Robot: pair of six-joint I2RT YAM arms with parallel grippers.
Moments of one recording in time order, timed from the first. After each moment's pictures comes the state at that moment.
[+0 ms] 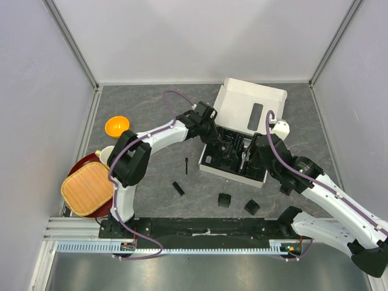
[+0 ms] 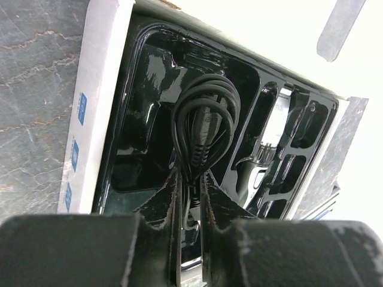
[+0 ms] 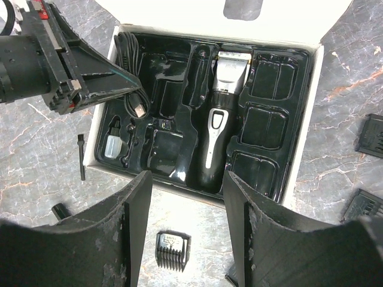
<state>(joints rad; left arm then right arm) -0.70 2.00 1.49 -0.35 0.17 -0.89 0.73 0.89 0.92 -0.72 0.50 0.74</state>
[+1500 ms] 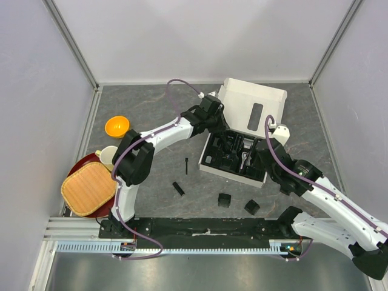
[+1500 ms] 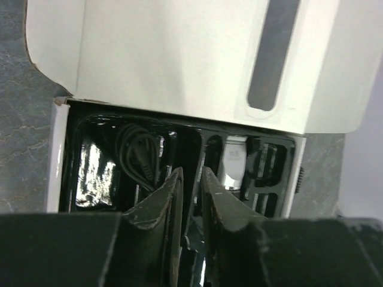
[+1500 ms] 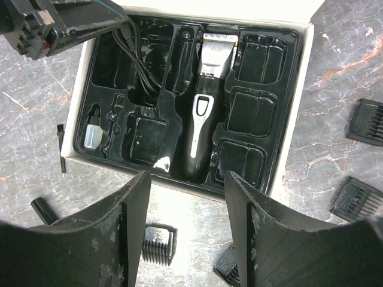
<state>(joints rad) -0.74 2.04 1.62 -0.26 0.03 -0.83 0.73 0.86 0.87 -0.74 0.50 0.74</state>
